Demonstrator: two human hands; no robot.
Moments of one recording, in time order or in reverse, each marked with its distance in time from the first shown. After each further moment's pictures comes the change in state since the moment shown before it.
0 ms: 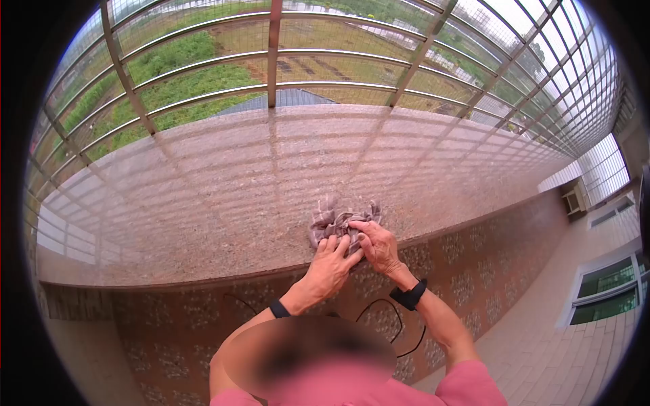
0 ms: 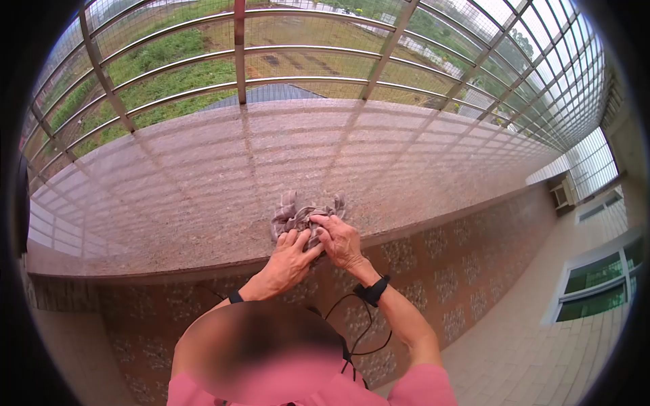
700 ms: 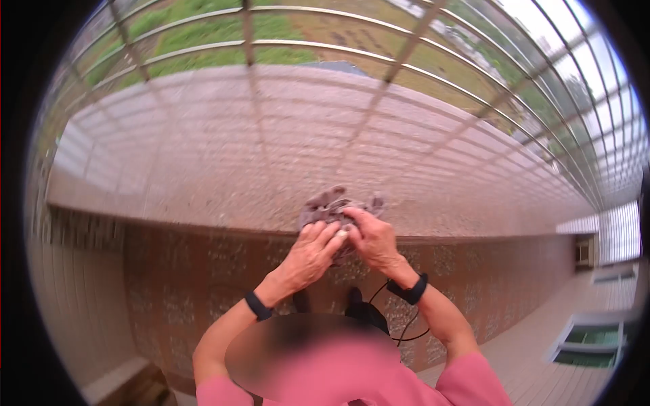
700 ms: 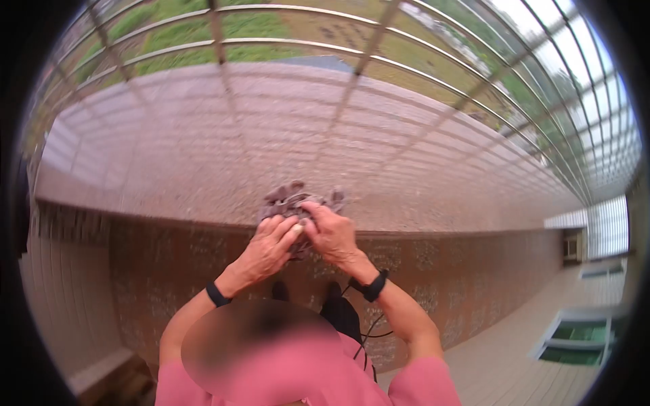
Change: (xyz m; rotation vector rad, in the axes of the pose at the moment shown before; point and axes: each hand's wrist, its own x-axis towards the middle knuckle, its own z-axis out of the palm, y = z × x) left_hand -0.206 -0.096 -0.113 -0.079 0.124 -0.170; right_hand 0.035 -0.181 0.157 0.035 -0.226 -0.043
